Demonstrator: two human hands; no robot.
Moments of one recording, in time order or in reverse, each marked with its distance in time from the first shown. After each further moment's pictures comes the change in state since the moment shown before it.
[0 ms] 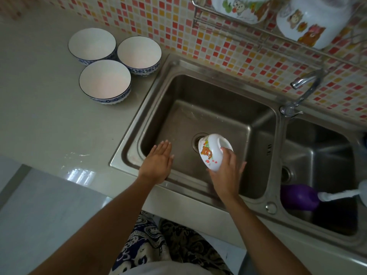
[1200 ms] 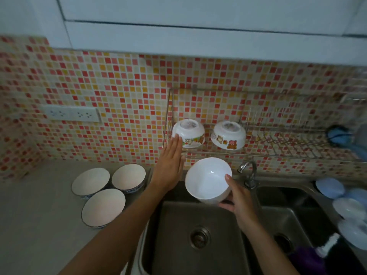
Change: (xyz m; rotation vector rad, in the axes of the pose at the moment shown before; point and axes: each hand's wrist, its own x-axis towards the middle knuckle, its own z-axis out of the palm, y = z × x) left_hand 0.113 0.107 -0.271 -0.059 0.601 0.533; right_hand 0.062 -0.092 -0.209 1.388 0.118 0.318
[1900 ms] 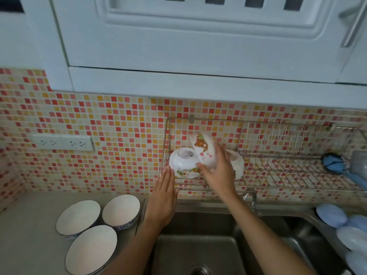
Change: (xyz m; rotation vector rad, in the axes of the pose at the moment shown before) left_hand 0.009 -0.029 0.020 0.108 -0.014 -0.077; right_hand 0.102 -0.088 0.082 -0.680 0.154 -0.760
